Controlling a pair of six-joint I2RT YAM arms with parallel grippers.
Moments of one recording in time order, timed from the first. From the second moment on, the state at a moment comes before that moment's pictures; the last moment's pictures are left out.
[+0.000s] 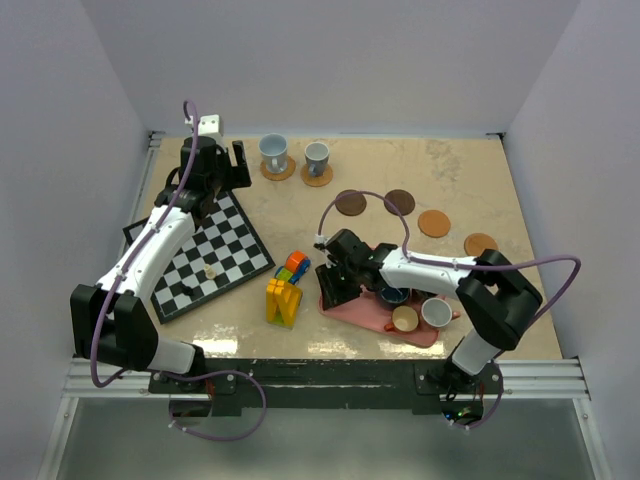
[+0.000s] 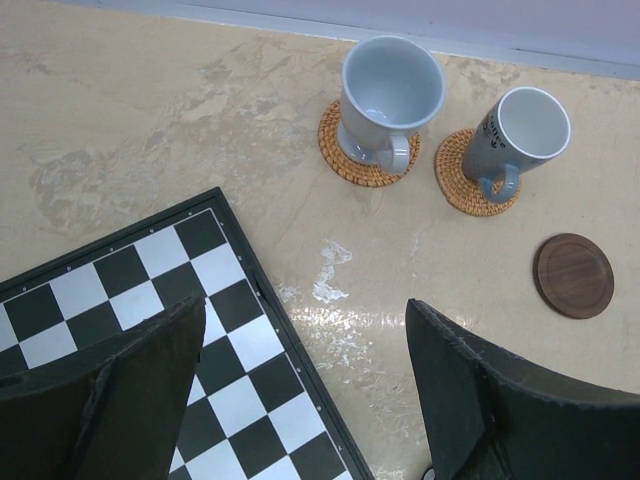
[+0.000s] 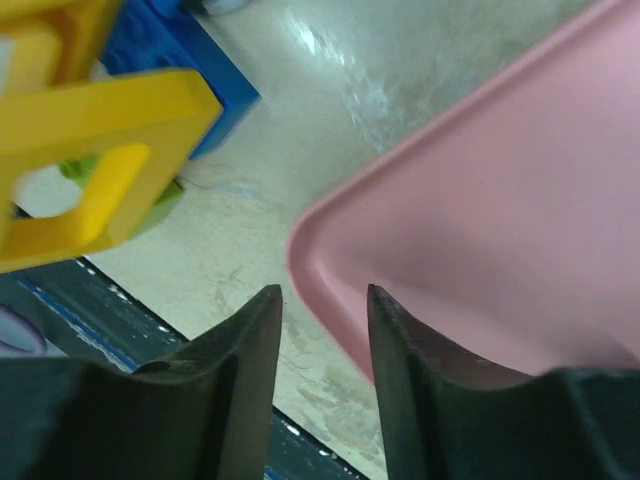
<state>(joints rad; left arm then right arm) -0.21 1.41 1.20 -0.24 -0.16 -0.25 0.87 1.64 0.91 -0.35 -0.23 0.47</state>
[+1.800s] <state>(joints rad) -0.21 1.39 1.24 -0.26 -0.19 -0.20 0.18 2.05 1.45 -0.31 0.07 0.25</state>
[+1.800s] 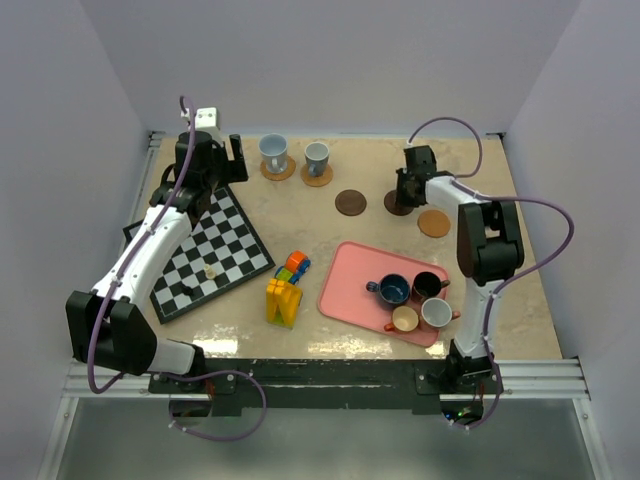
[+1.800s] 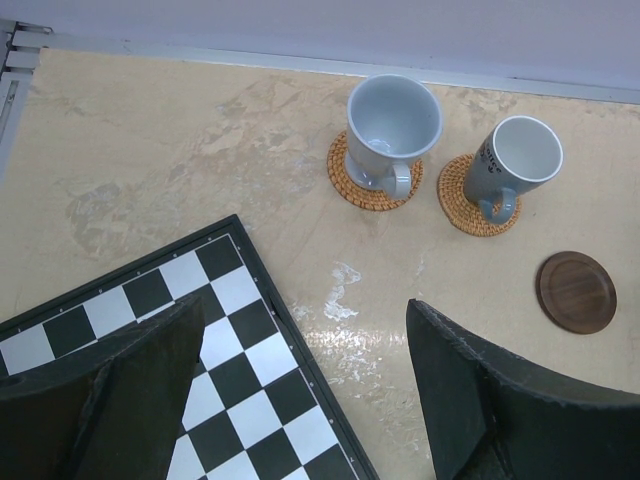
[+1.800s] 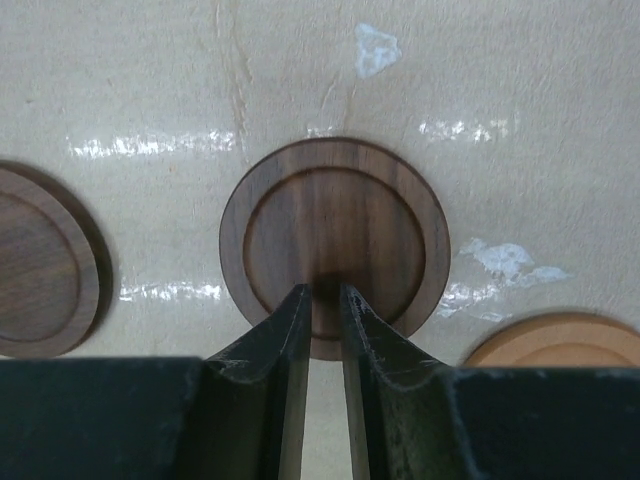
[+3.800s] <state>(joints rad) -0.21 1.33 1.19 -0.25 -0.19 -0.21 0.28 1.93 1.39 -0.38 0.16 0.40</state>
